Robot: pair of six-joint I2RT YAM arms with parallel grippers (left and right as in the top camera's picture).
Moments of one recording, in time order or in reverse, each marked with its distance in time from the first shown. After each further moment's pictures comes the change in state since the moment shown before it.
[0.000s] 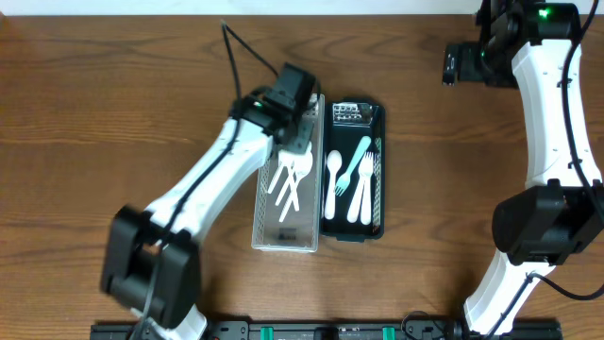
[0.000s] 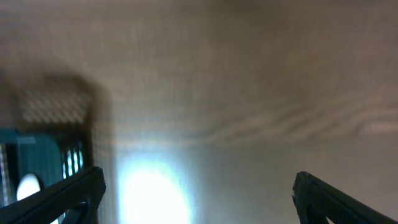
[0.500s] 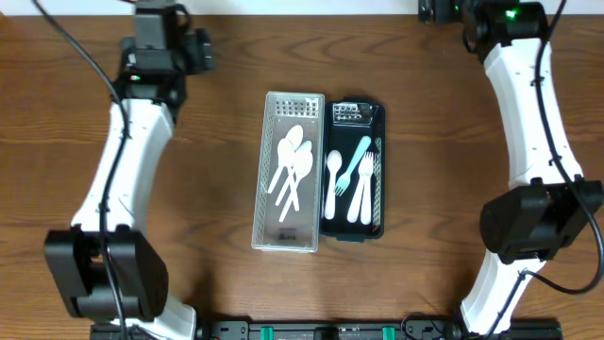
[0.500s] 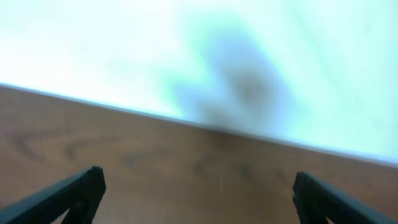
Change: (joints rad) left arm 0.475 -0.016 0.056 0.371 -0.140 0.065; right arm 0.101 0.028 0.003 0.663 -0.008 -0.206
